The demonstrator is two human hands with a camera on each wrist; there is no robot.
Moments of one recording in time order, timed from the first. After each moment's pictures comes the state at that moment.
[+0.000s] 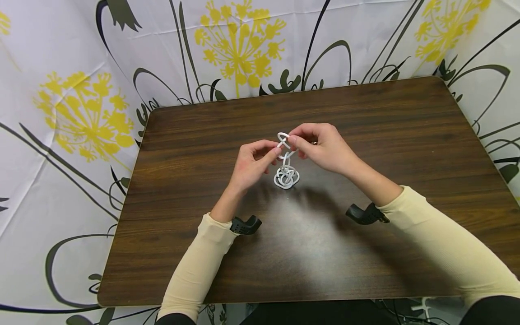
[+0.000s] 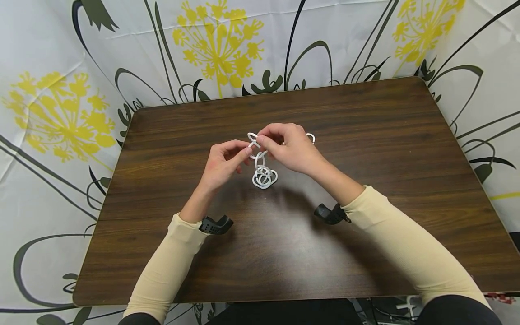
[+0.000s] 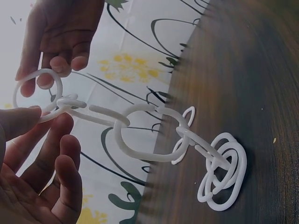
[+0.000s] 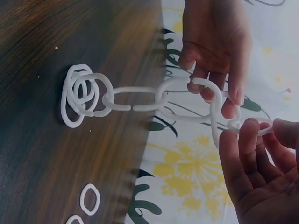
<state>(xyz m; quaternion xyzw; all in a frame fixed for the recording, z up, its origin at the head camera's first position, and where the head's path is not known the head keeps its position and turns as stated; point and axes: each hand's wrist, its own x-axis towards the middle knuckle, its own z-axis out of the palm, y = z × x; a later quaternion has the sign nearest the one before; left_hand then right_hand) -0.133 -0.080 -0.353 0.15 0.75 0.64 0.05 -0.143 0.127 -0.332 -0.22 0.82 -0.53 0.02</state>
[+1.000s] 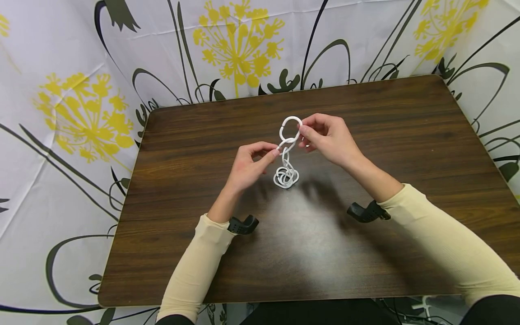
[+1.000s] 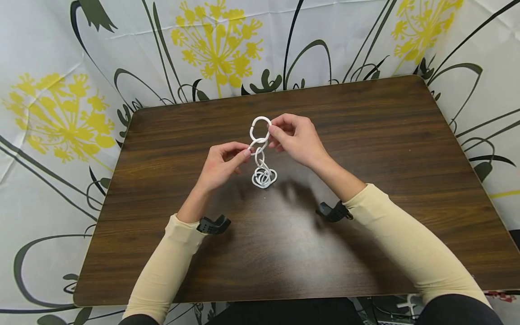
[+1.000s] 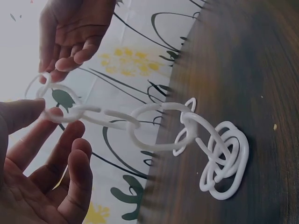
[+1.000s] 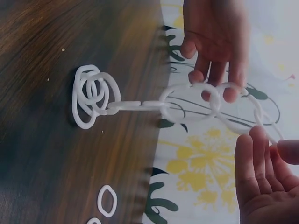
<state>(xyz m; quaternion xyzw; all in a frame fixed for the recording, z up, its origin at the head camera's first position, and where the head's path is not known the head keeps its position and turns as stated) -0.147 -0.088 -0.382 0.15 0.78 0.61 0.04 -0.153 0.137 -0.340 -0.12 0.76 -0.64 0.03</state>
